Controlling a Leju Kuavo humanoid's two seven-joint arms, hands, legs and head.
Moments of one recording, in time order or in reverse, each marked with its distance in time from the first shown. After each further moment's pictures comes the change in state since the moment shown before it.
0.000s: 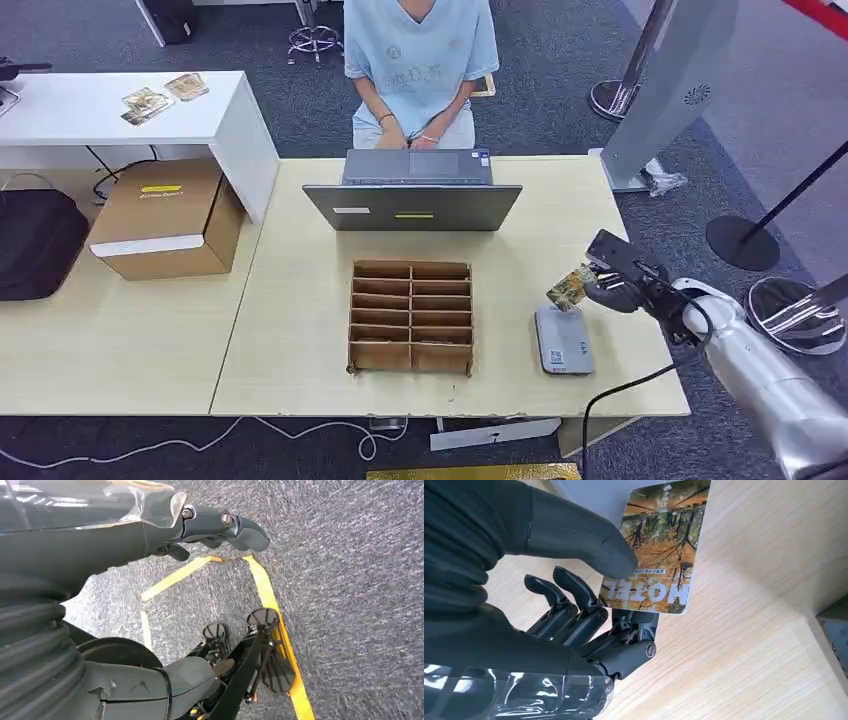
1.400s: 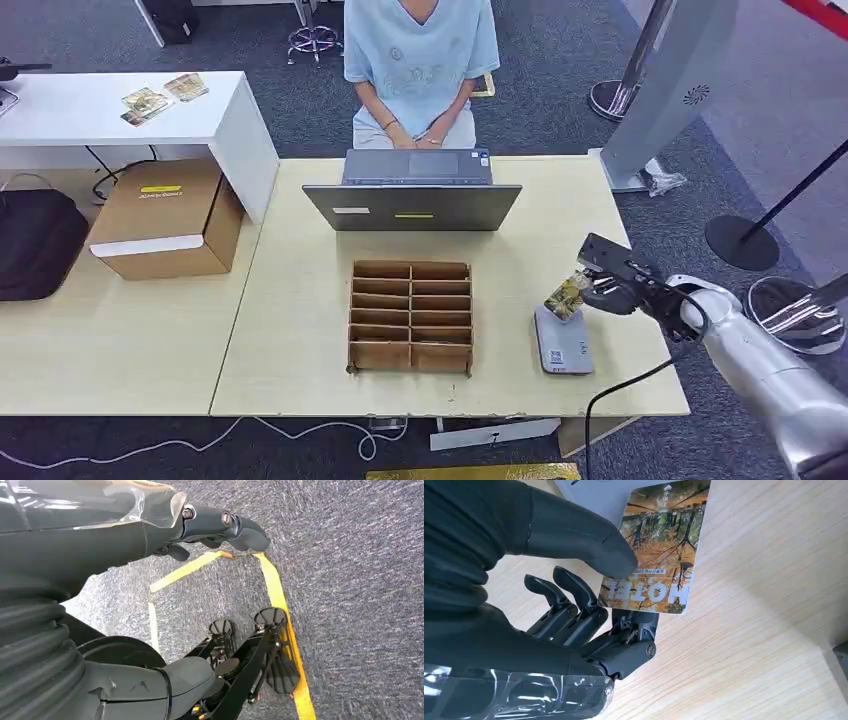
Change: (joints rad) left arm 0.002 0.000 0.001 0.000 0.061 0.008 0.024; right arm -0.048 -0.027 0.111 0.003 -0.051 0.049 0.032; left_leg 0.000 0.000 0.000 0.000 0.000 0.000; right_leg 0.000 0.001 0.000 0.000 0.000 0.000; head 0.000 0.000
